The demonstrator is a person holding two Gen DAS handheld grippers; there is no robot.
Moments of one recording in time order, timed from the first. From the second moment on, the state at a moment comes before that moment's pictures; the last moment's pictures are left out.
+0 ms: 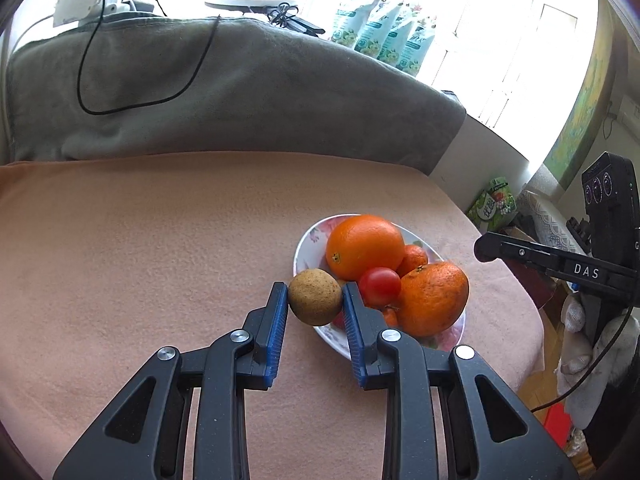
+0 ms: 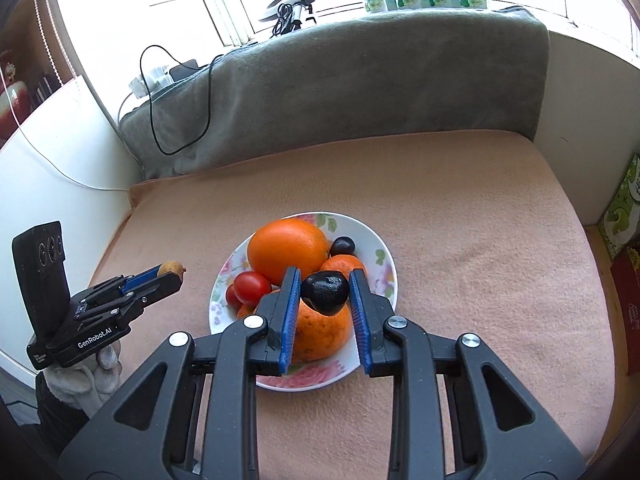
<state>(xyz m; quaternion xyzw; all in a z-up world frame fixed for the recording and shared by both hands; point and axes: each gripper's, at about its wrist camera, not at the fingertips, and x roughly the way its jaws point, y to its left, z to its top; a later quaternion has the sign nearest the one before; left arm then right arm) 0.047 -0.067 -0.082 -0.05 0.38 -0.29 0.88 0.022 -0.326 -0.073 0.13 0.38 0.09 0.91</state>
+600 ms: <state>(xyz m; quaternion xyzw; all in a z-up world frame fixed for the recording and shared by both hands) 0.060 -0.091 -0.088 -0.02 0.39 -0.29 0.87 0.021 -0.336 -0.097 0.13 0.40 0.08 0.91</state>
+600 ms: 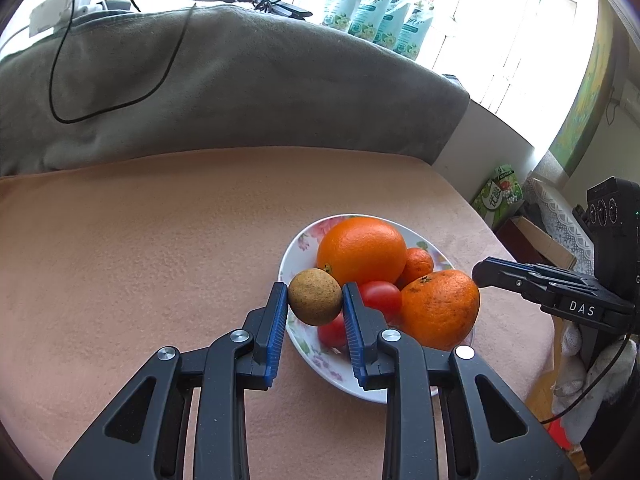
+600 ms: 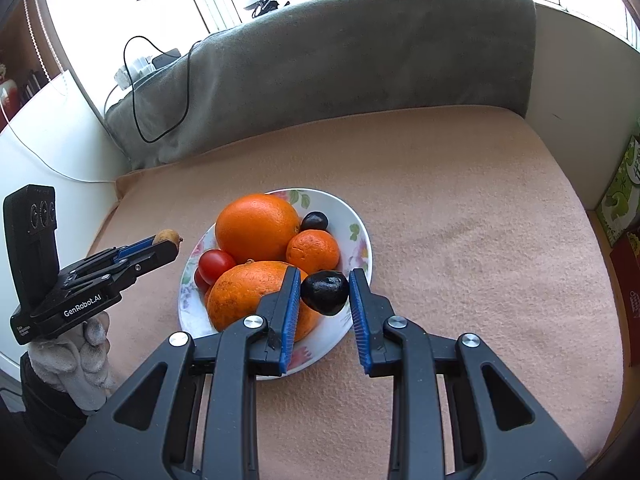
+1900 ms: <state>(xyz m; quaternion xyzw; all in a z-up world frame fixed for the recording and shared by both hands) 0.059 -0.102 -0.084 -0.02 0.38 -0.30 0.87 0.038 -0.329 -0.093 0.14 0.39 0.10 0.90</state>
